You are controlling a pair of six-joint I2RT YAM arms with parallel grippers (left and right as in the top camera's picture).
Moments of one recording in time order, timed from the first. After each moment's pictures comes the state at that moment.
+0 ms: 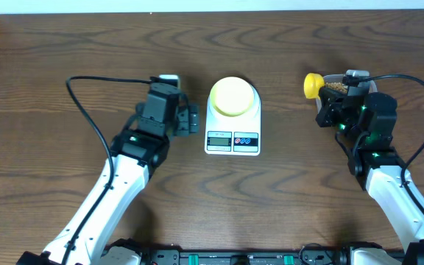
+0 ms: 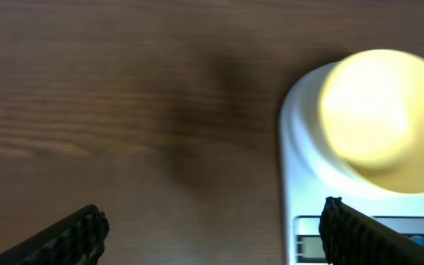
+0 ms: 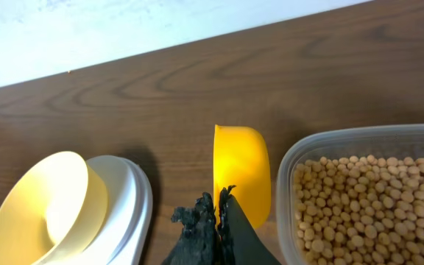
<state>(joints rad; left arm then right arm) -0.34 1.31 0.93 -0.45 -0.17 -0.26 0.01 1.33 0.62 0.27 -0.29 0.22</state>
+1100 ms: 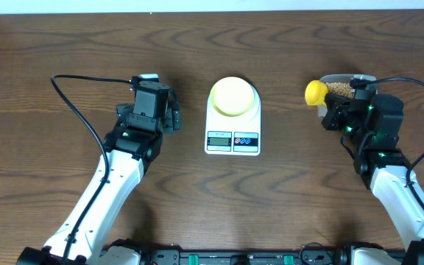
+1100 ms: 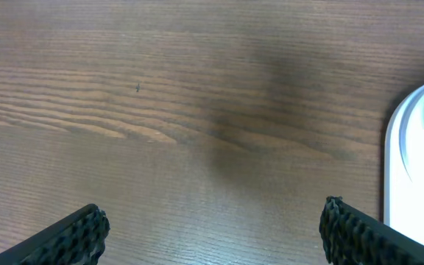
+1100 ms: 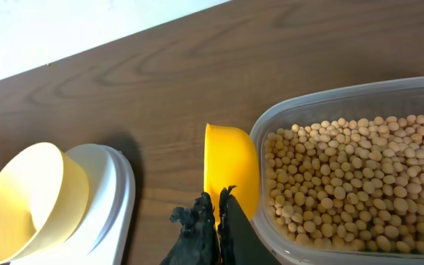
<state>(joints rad) -0.27 1.34 0.93 -0.48 -0.35 -0.24 -0.05 1.33 0.62 0.18 -0.31 0.24</state>
